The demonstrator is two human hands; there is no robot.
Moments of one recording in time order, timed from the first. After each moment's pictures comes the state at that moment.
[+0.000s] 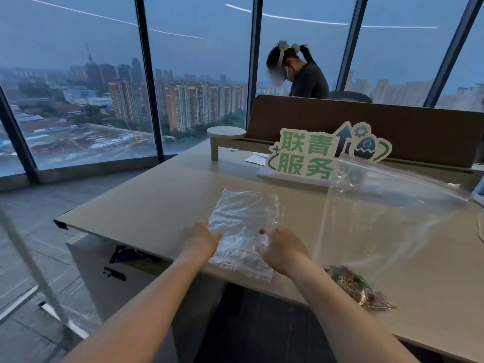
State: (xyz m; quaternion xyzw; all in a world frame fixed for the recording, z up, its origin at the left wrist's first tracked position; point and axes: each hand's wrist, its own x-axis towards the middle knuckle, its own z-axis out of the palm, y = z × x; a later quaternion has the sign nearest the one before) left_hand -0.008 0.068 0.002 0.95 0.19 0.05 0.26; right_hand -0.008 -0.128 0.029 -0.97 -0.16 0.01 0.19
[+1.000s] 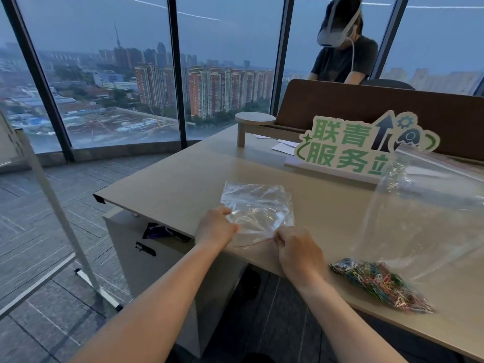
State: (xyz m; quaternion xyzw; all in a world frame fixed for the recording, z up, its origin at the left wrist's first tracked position) left_hand -0.036 0.091 0.000 0.88 0.19 0.12 0.41; right_hand -0.034 -0.097 -0.014 -0.94 -0.17 -0.15 0.24
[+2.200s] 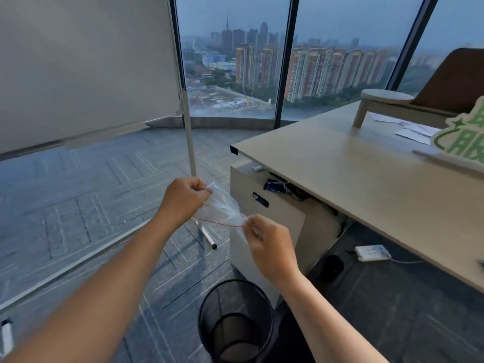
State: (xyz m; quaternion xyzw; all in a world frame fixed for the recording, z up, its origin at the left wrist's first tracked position) left_hand -0.287 0.300 0.001 0.81 0.32 0.26 0.42; right_hand -0.209 0.118 -0.066 -0.77 -0.40 0.00 0.49
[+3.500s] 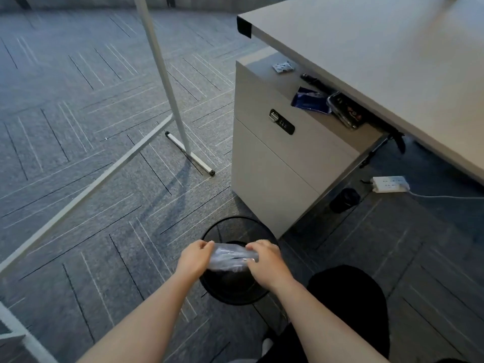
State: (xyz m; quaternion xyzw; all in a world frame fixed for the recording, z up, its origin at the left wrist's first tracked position) left_hand -0.295 0.286 -0.345 0.72 0.52 -0.10 0.46; right_hand -0.185 0.132 -0.319 -0.86 -0.28 0.37 0.21
